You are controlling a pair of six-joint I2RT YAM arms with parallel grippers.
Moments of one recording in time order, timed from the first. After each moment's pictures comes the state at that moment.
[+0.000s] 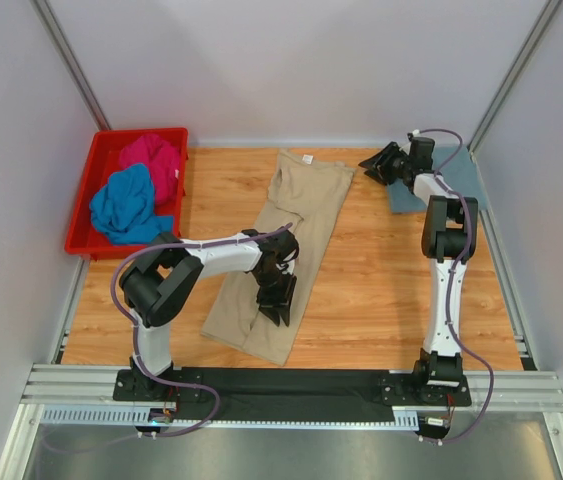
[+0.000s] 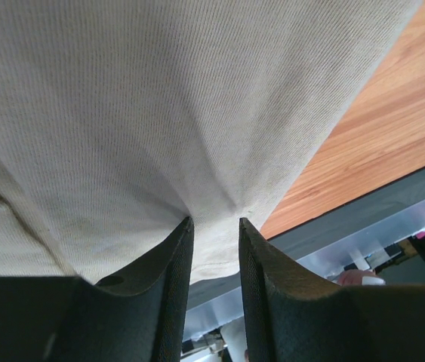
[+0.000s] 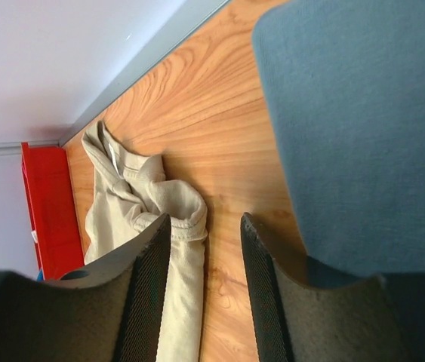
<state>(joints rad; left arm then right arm) -0.80 1.90 1.17 -0.74 0.43 -0.60 -0.08 2.60 2.04 0.01 -0.61 0.82</state>
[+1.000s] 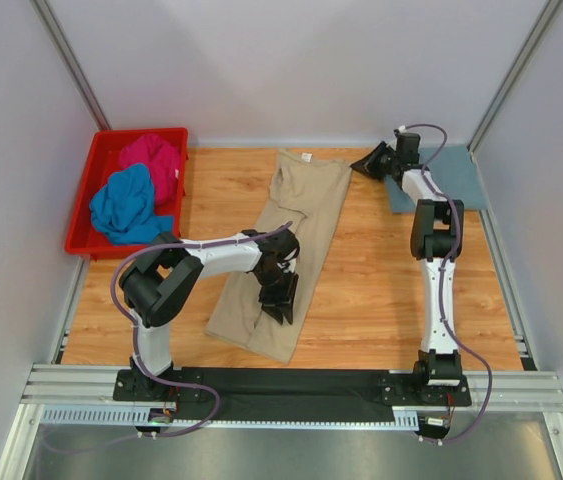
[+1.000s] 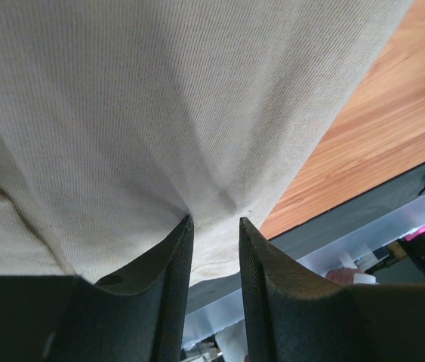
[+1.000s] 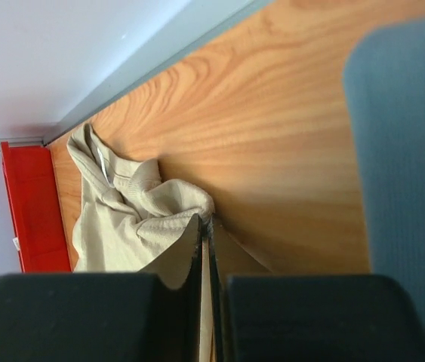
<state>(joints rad) -0.80 1.90 1.17 -0.71 0.44 -0.62 -0.03 2.71 2.25 -0.12 -0.57 0.80</state>
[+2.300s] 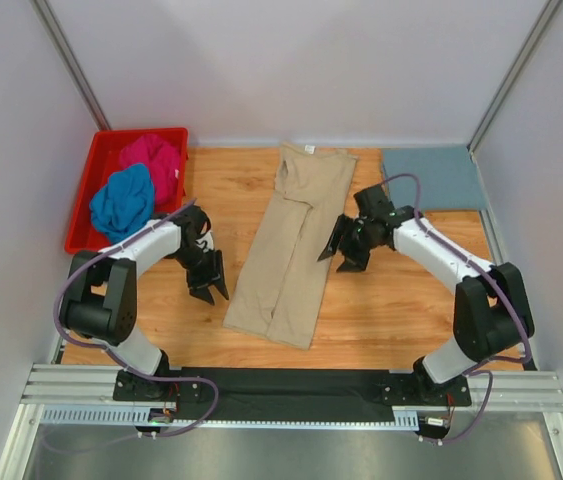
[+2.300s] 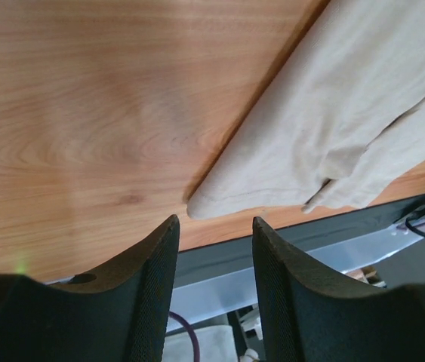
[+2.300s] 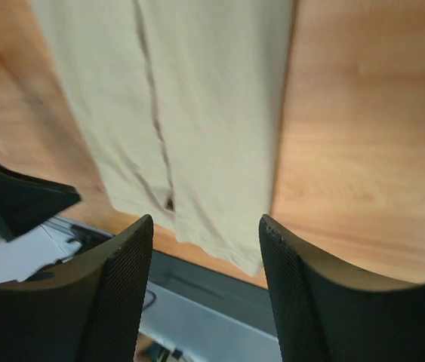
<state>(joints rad) -0.24 1.62 1.01 -0.95 0.37 -0.45 0.33 1.57 1.19 -0.66 -0.33 0.81</state>
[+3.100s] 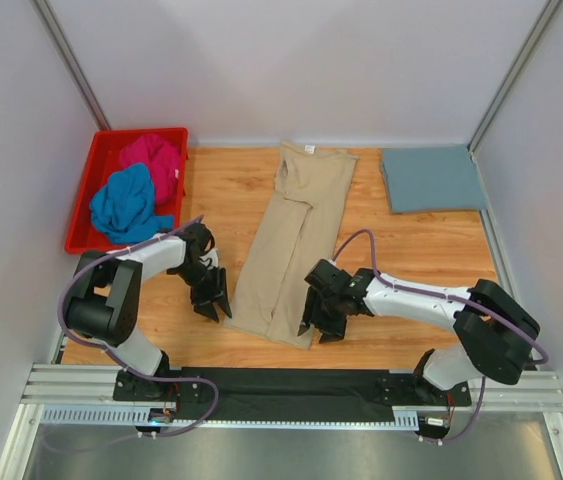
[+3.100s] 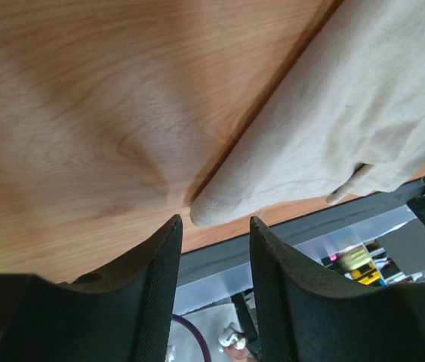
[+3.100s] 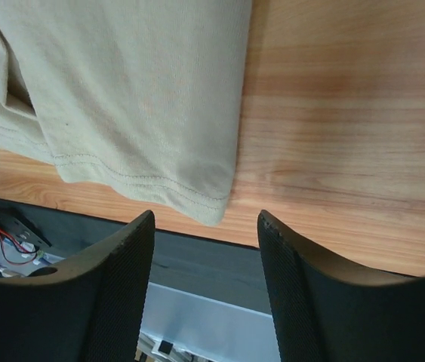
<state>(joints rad) -0.28 1.59 0.83 -0.84 0.45 -0.43 0.92 1.45 0.77 -0.56 -0.16 1.19</state>
